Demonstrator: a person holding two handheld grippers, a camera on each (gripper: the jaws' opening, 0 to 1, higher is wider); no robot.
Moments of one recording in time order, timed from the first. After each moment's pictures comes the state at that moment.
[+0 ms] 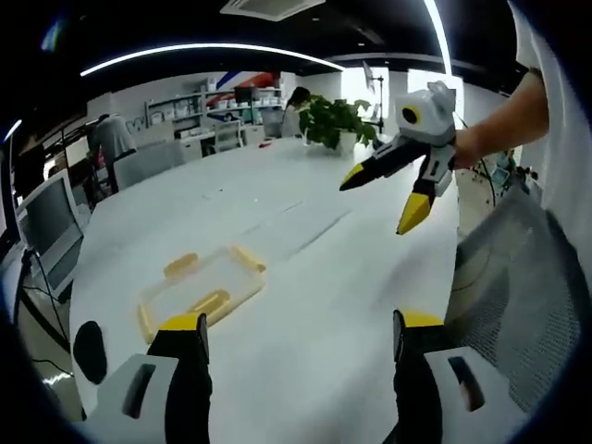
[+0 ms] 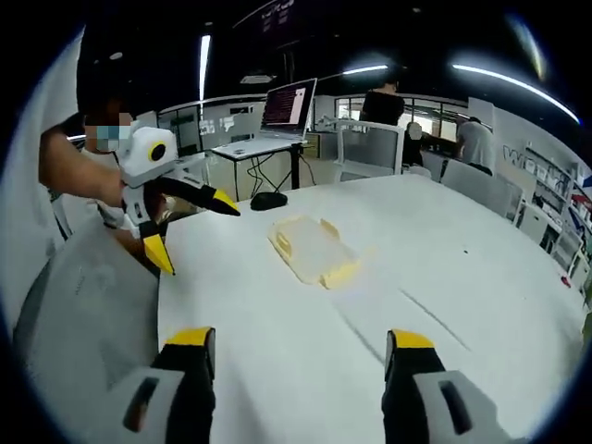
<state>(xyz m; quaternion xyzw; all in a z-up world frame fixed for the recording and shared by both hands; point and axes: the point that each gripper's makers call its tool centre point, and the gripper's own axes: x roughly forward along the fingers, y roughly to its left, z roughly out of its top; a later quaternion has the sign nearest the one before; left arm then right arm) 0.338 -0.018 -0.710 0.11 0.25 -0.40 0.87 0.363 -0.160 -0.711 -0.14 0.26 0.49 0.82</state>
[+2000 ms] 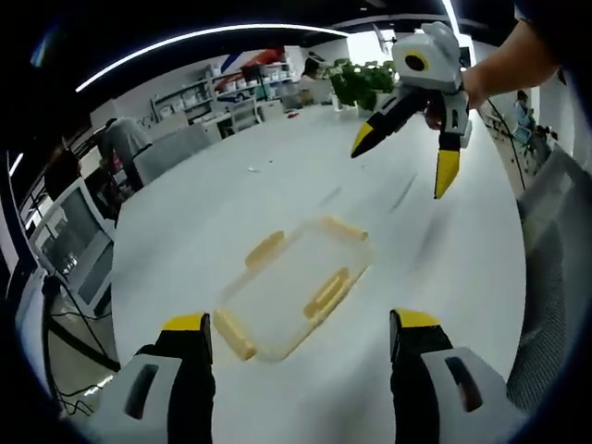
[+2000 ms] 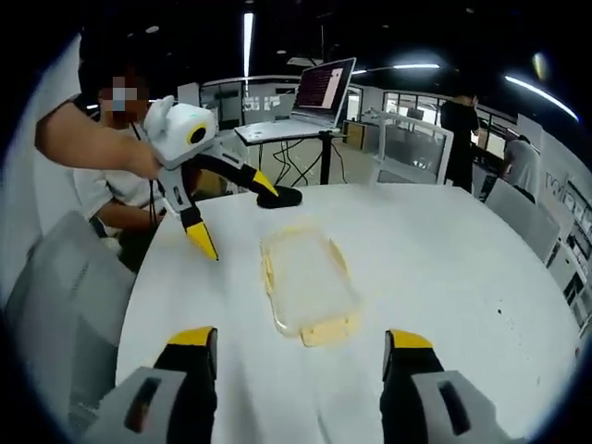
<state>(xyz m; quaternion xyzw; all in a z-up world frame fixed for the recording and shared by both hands) 0.437 0.060 -0.737 0.21 0.28 -0.34 0.87 0.440 -0.088 -0.722 -0.21 0.26 0.57 0.75</state>
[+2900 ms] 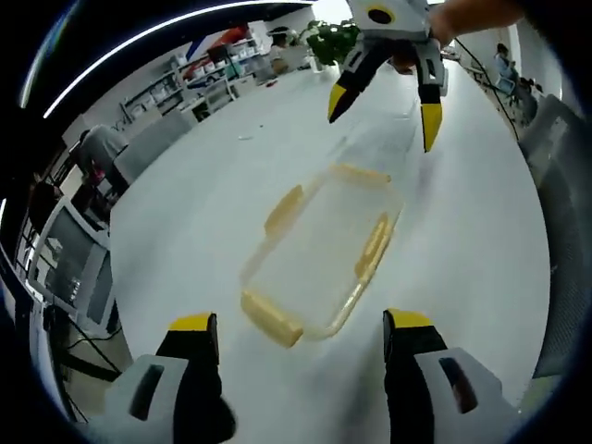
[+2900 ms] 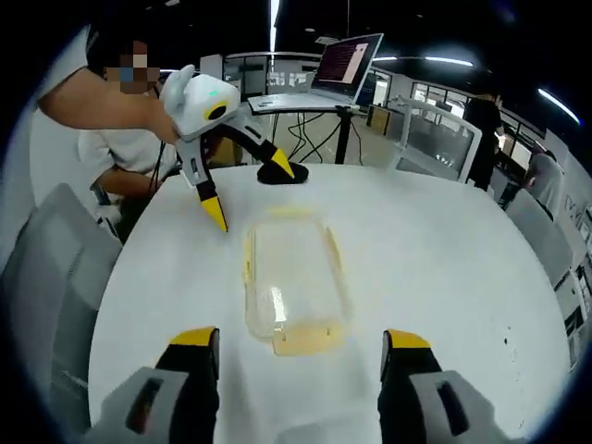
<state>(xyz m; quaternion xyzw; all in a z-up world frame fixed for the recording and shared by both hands) 0.467 0.093 -0.771 0.30 0.32 -0.37 0.82 0.472 -0.071 -0.749 -0.28 0.28 0.59 0.70</state>
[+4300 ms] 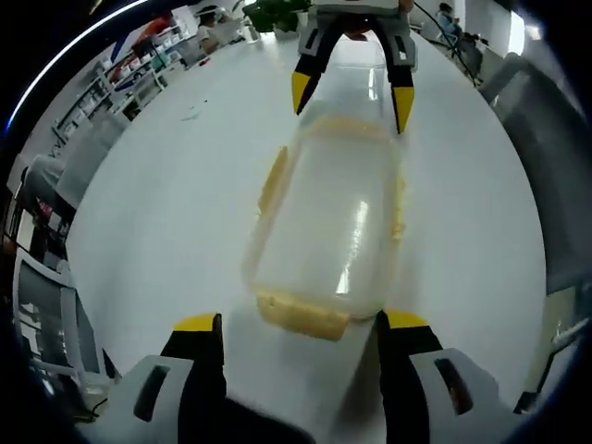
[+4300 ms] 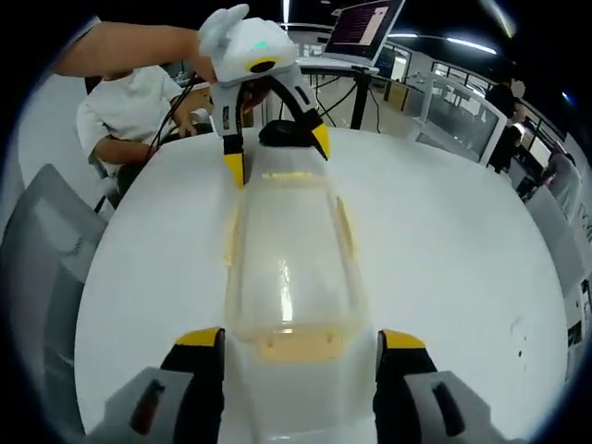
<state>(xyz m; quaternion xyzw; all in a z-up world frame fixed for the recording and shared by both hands) 0.495 0.103 -0.793 0.38 0.37 -0.48 0.70 0.483 -0.058 -0.789 -0.32 0.33 0.59 0.66</state>
